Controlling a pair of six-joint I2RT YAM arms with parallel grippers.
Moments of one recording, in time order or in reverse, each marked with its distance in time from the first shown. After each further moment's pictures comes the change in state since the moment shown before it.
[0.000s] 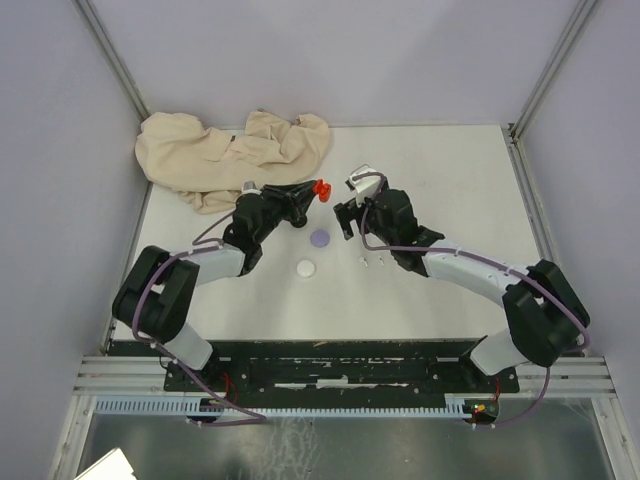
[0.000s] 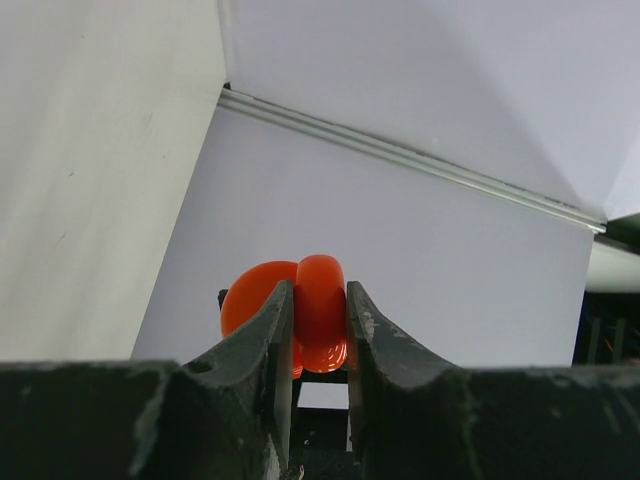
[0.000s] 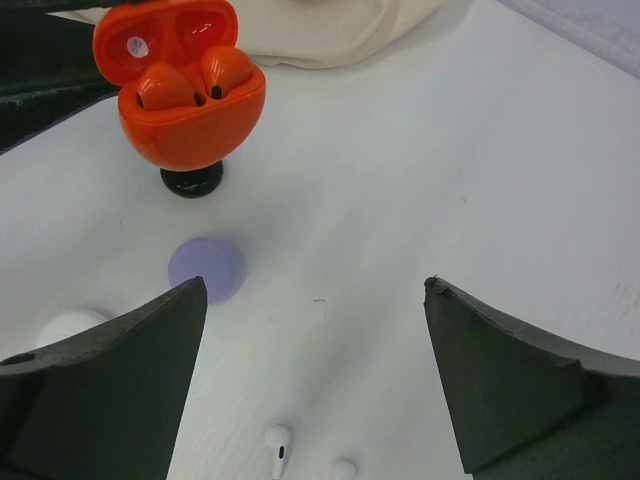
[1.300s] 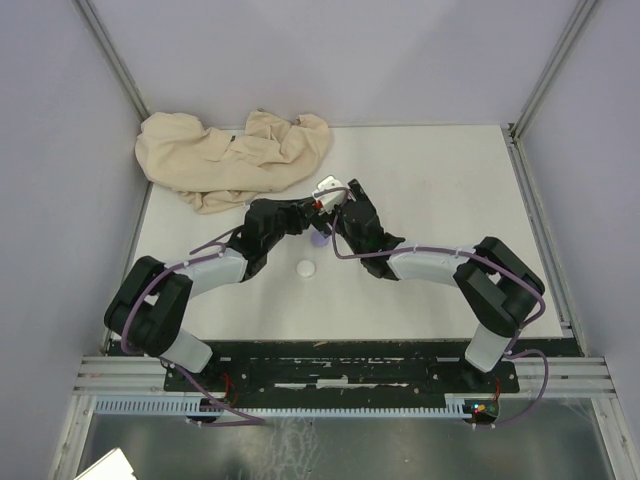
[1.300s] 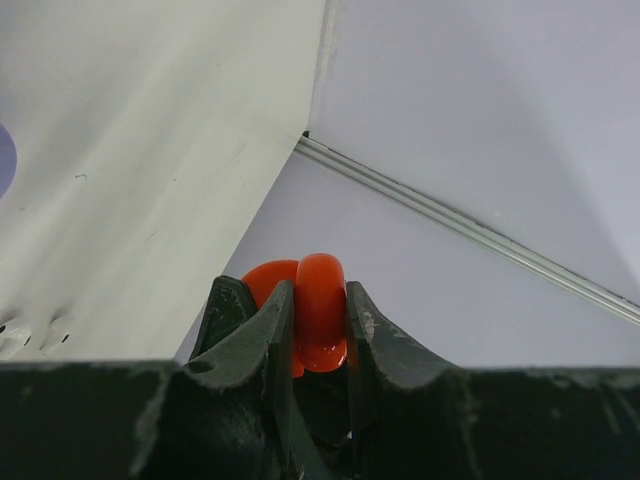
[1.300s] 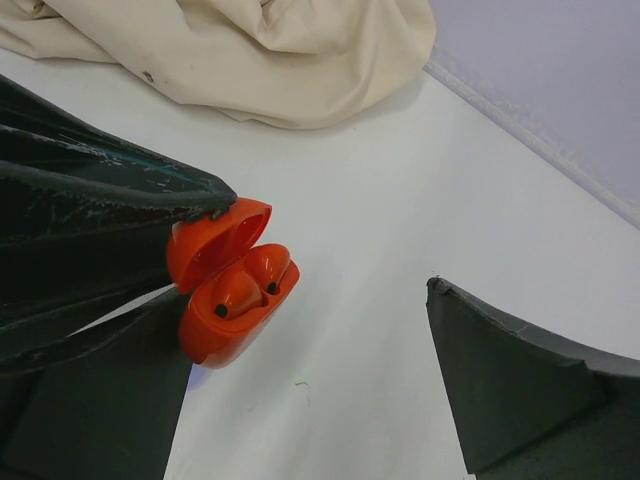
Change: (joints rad) left arm -0.098 -0.107 -0.003 -0.357 -0.221 -0.048; right arm 0.137 0.268 0.065 0.323 0.244 -0.206
